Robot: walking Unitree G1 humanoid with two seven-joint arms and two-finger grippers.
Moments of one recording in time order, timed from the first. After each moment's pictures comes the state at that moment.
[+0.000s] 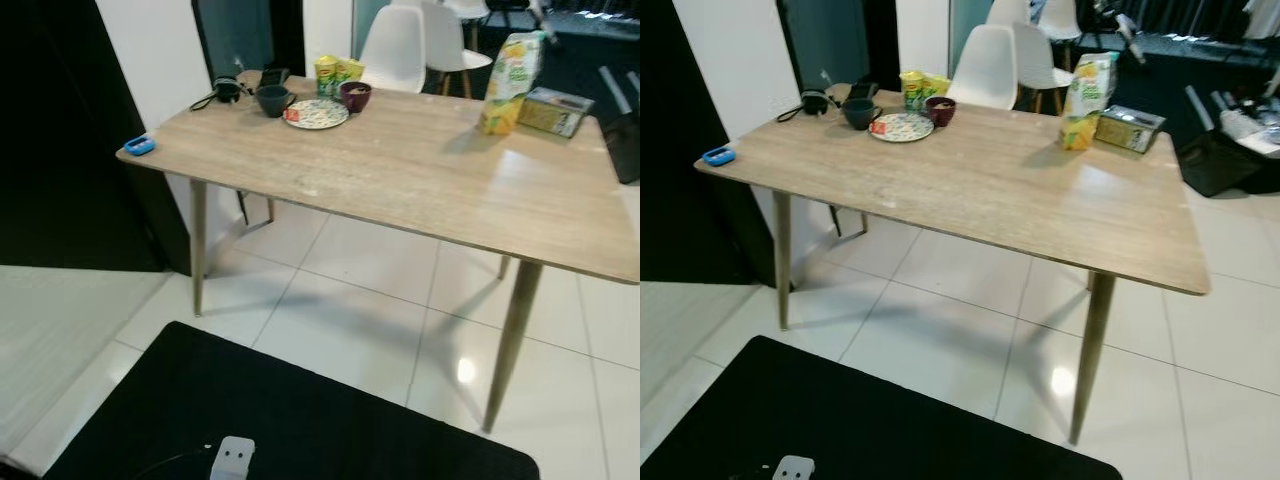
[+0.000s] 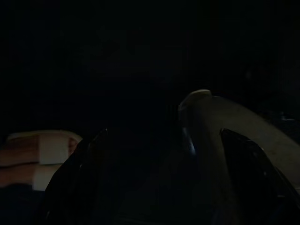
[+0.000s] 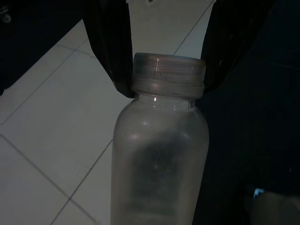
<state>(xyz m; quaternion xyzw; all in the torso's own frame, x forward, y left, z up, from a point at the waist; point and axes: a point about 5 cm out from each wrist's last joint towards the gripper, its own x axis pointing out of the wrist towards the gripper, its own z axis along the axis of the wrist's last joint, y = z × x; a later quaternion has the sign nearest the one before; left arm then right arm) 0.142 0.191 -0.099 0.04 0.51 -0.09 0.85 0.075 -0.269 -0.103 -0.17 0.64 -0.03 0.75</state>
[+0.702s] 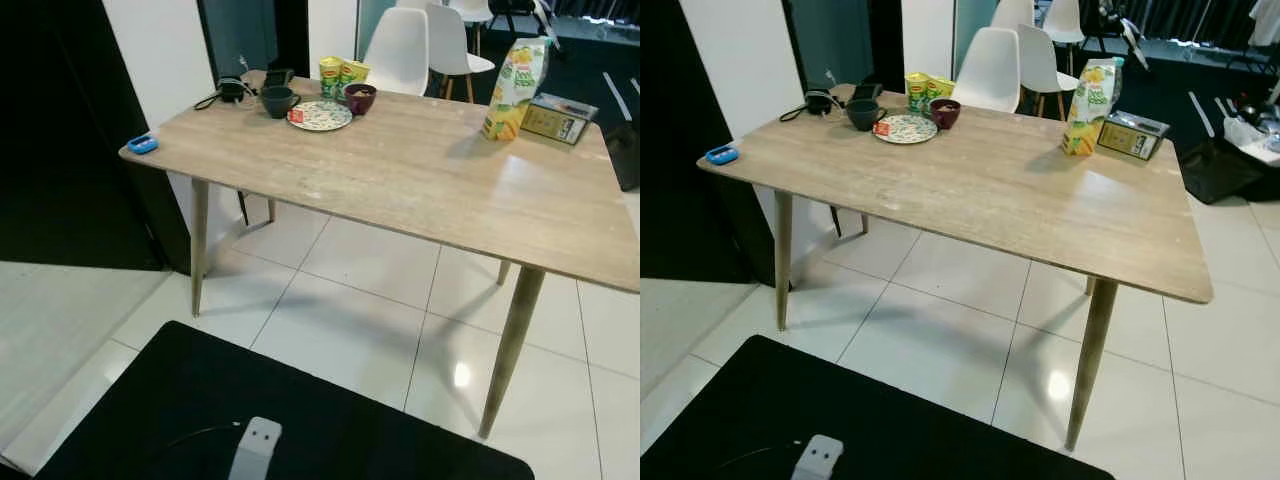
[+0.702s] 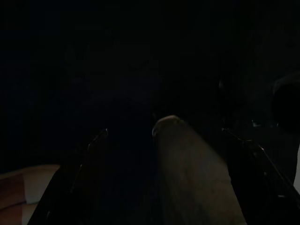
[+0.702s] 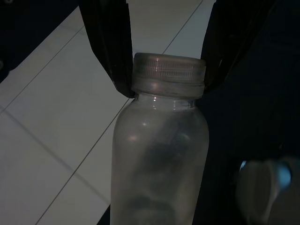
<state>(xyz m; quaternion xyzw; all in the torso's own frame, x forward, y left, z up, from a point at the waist) 0.169 0.164 -0.091 0.05 0.49 -0.14 0.86 0.104 -0.247 -0.103 -0.17 0.61 0.00 0.77</state>
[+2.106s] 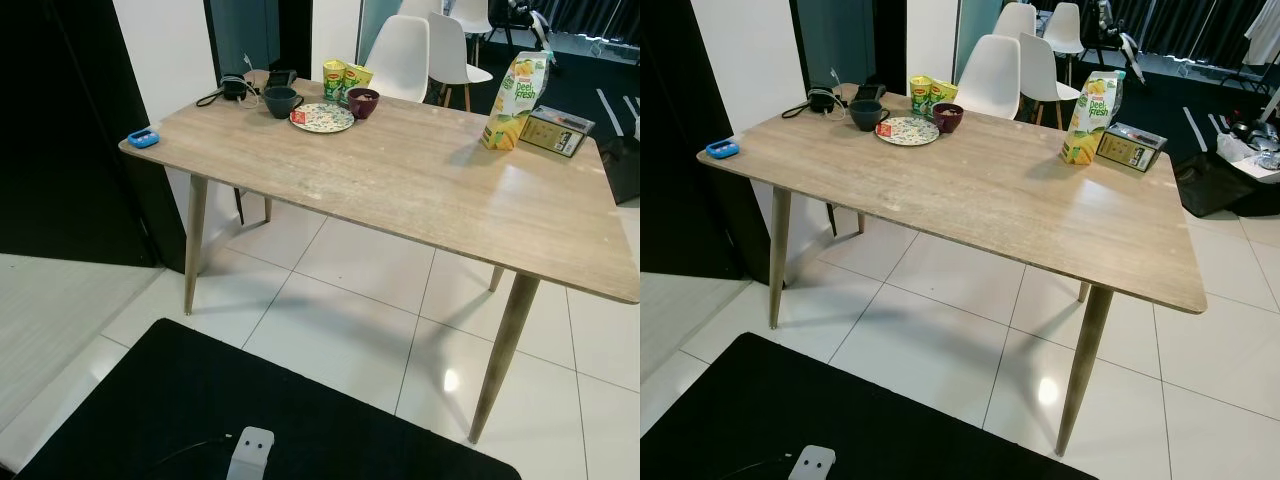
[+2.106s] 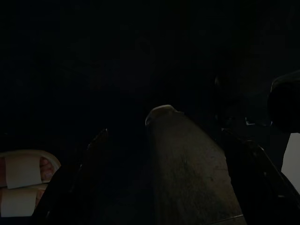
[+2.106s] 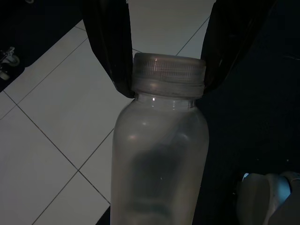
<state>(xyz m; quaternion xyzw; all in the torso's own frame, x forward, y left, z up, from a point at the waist) 0.150 0.171 -0.099 0.02 0.51 -0.11 0.85 0.098 -0.239 -0.106 -0.18 0.63 0.03 0.76</state>
